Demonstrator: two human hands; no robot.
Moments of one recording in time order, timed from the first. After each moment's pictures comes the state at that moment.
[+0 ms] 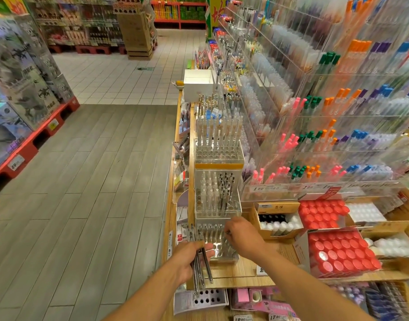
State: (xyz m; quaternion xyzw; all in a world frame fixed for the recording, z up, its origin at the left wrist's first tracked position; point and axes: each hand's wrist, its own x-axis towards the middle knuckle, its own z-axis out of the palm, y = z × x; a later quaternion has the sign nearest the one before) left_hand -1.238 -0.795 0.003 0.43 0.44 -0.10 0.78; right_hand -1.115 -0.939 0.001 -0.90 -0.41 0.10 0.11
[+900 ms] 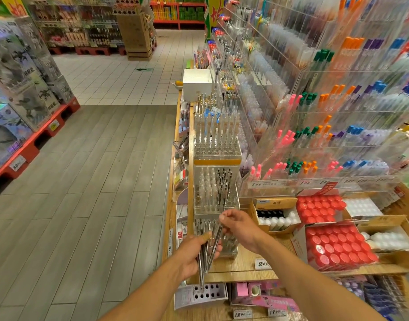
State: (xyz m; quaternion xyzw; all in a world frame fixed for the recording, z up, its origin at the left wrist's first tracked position) left_hand -1.242 -0.808 0.016 0.38 0.38 -0.12 0.84; right_hand -1.123 -0.943 0.024 -0.67 -0.10 0.41 0.60
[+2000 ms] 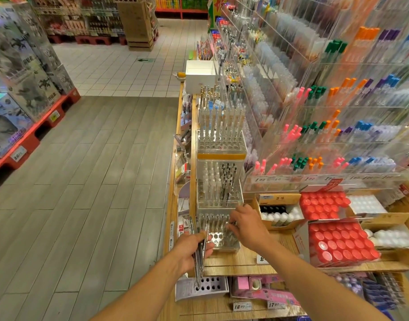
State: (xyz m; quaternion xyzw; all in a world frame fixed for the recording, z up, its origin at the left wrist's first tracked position) left_hand -1.245 -0.796 -0.001 0.41 0.46 -0.10 0.78; right_hand -1.118 -0.956 -0.001 -0.90 -0.41 0.04 0.13
